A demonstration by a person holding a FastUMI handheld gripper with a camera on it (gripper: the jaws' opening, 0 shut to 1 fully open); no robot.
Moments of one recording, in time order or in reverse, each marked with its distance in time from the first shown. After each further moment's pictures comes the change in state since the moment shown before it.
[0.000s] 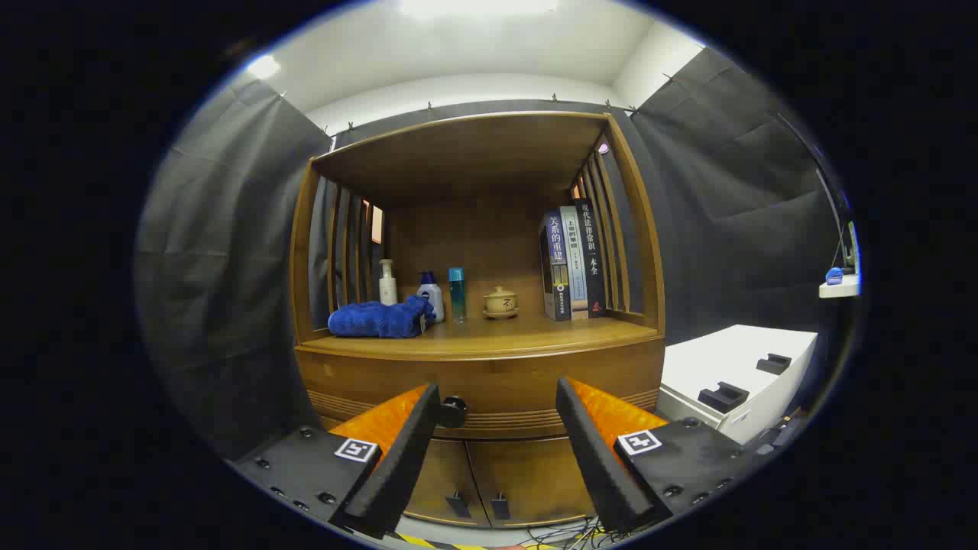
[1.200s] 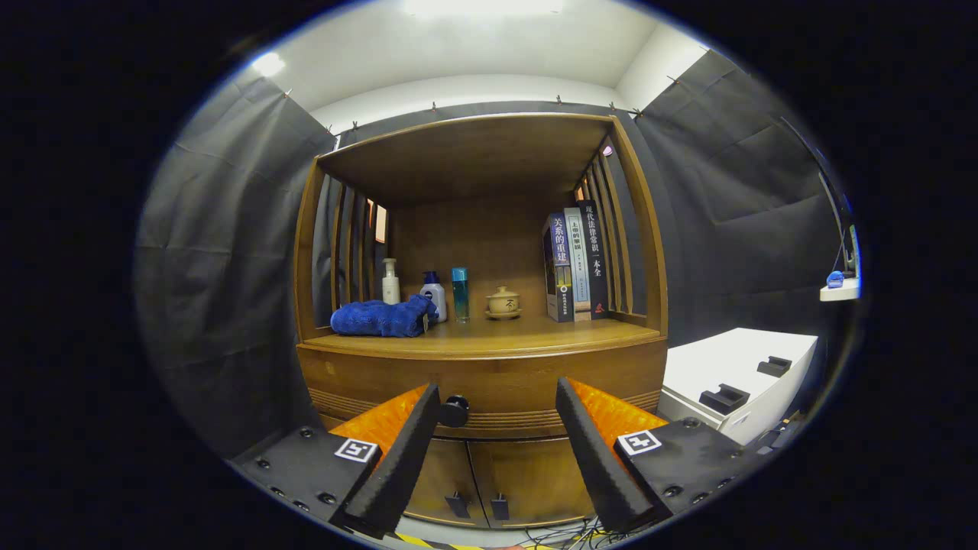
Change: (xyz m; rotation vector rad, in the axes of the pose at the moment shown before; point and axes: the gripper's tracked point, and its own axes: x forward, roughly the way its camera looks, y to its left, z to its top) arm 0.000 0.006 -0.004 -0.010 0.003 0.015
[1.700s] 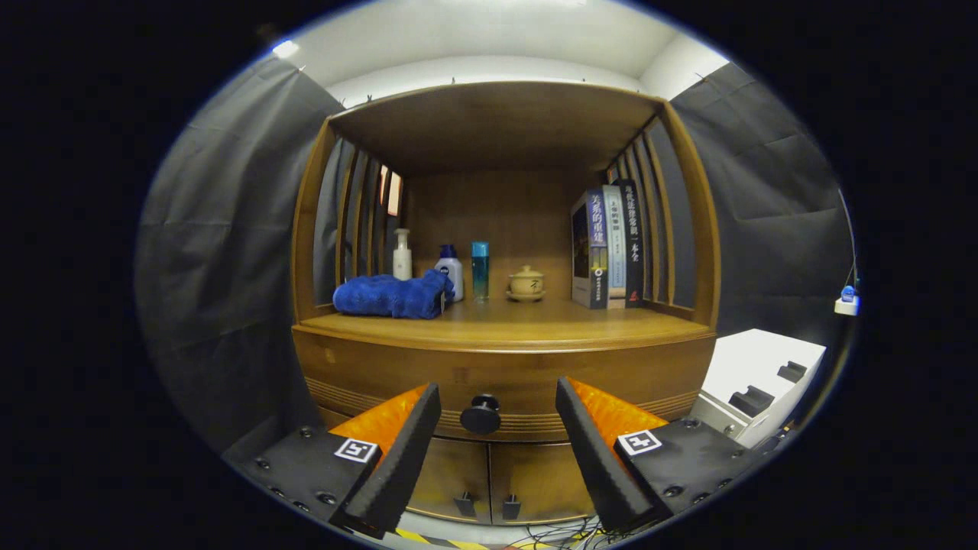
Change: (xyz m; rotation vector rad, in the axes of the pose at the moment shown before) arm 0.063 0.044 -0.028 -0.074 0.108 0.010
